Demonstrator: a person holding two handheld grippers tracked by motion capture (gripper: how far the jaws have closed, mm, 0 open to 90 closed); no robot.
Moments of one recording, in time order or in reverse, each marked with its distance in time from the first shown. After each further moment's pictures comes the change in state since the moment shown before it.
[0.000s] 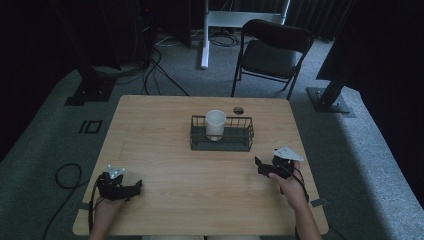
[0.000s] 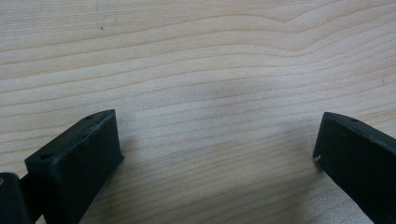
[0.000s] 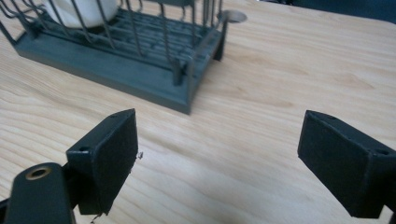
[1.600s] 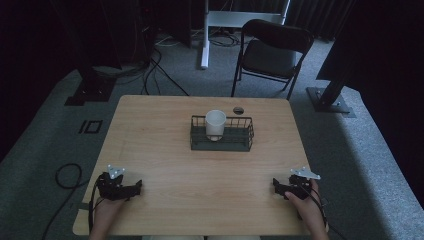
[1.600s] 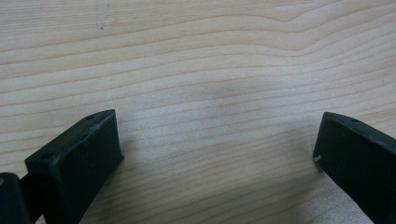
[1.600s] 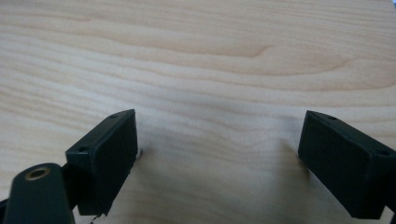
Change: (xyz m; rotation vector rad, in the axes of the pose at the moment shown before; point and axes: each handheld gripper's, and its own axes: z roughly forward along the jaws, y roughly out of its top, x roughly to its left) left arm 0.000 0.000 0.000 0.000 0.000 0.000; right arm -0.026 -0.062 -0.043 0.222 -0.125 0.129
